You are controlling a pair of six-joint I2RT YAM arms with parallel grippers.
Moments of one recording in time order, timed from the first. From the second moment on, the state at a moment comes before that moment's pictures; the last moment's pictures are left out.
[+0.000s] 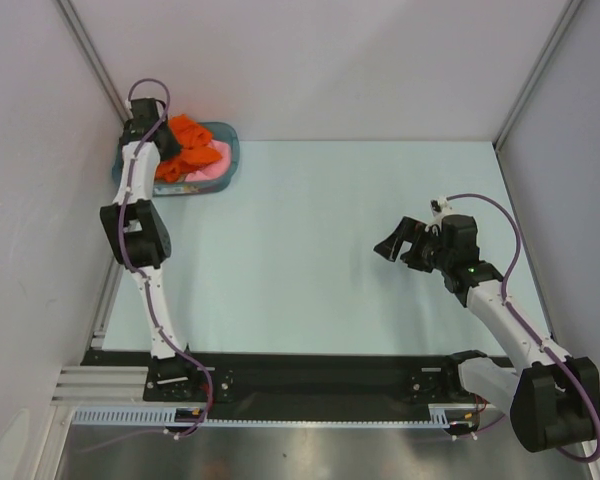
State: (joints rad) left arm 0.17 2.37 2.28 -0.65 -0.04 -0.32; right arm 0.18 1.04 0.63 -0.15 -0.37 0.55
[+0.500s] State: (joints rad) left arm -0.04 1.64 2.17 -0.60 0.11 -0.42; right arm 0.28 1.05 0.65 -0.24 -0.29 0.53
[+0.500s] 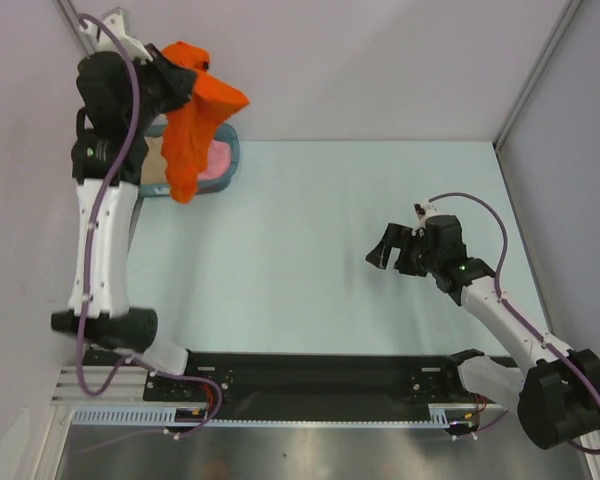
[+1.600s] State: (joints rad) left arm -0.51 1.21 0.74 -0.51 -0.15 -0.69; right arm 0.55 1.84 1.35 -0.31 -0.17 0.39
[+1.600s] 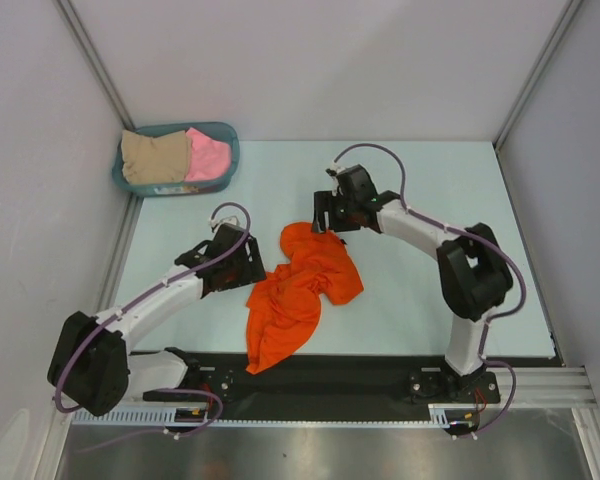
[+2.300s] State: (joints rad) left arm -0.45 1.48 0.73 -0.30 -0.02 -0.67; right arm 0.55 2.19 1.63 -0.38 0.01 0.23
